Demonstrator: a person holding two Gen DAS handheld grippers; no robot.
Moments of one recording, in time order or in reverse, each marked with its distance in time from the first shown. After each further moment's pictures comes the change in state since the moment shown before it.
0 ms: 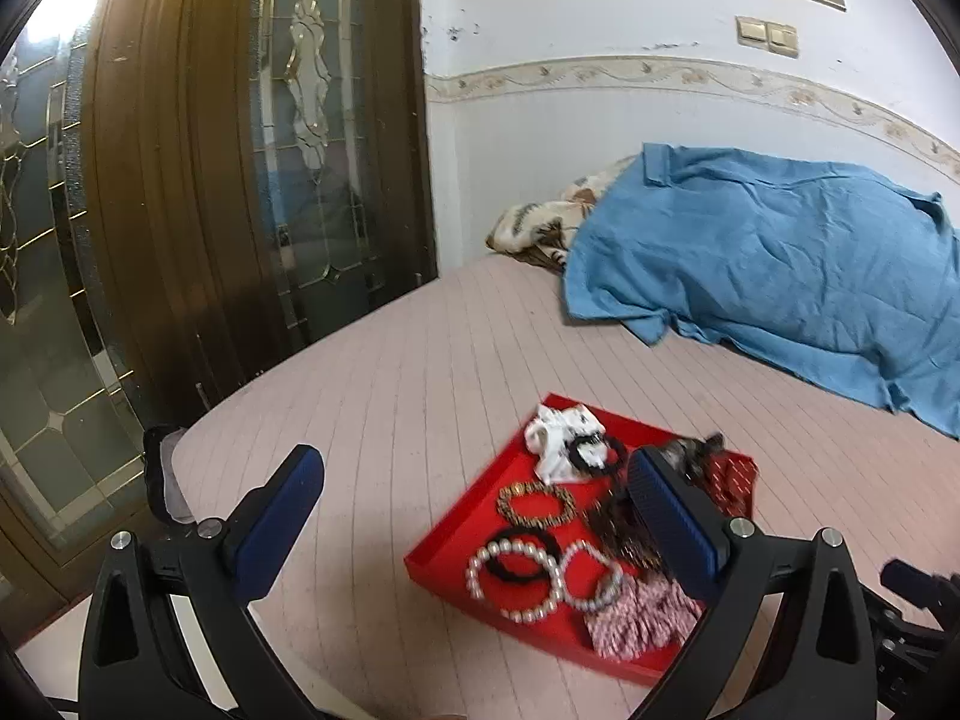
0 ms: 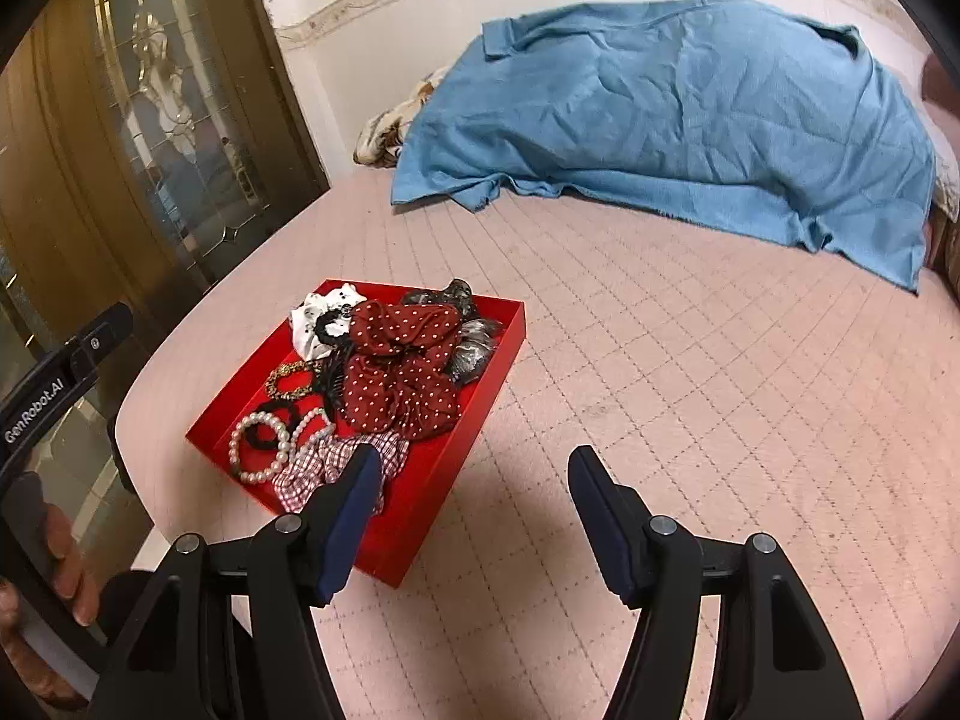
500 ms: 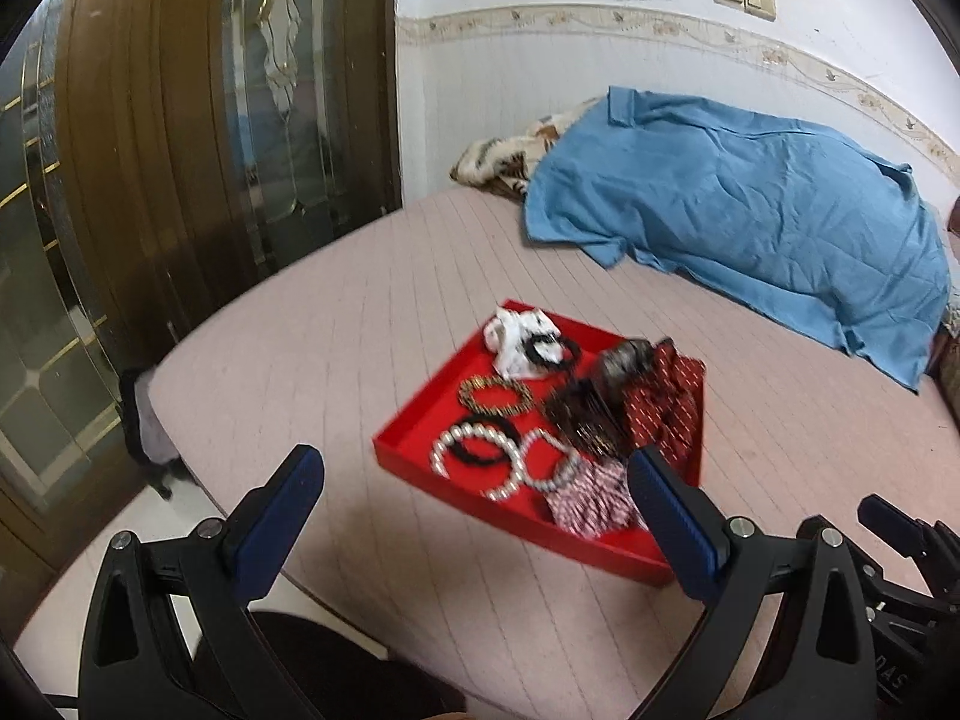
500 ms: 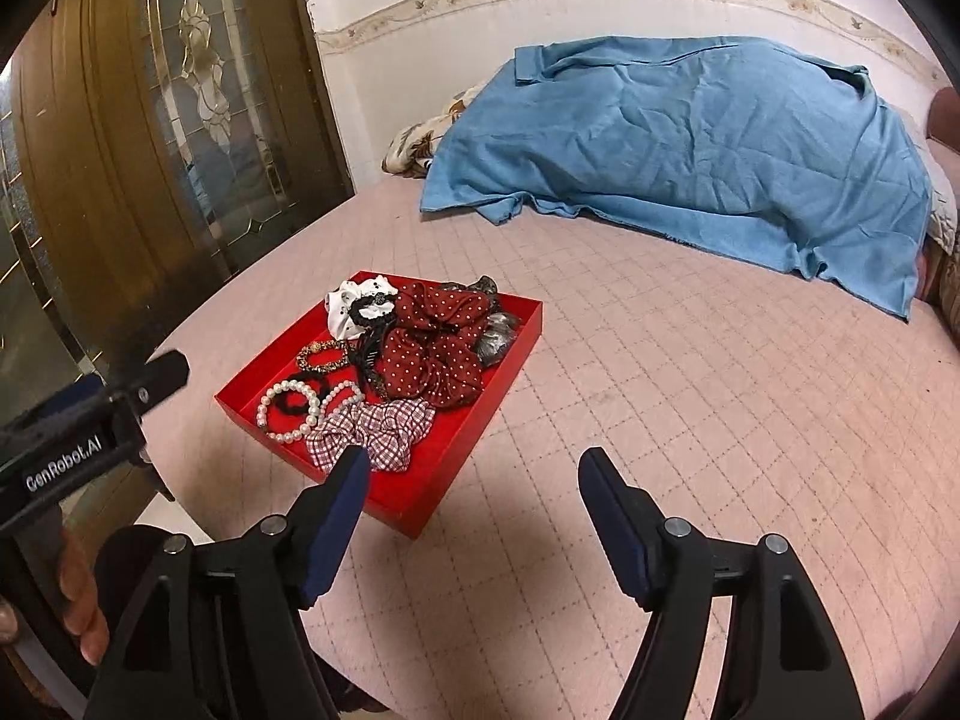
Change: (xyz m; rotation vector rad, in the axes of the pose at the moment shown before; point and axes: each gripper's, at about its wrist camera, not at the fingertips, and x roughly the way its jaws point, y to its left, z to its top) left arm -0.026 -0.004 -0.041 -0.007 0.153 -0.095; right arm -0.033 0.016 -0.029 -0.065 -0.052 0.004
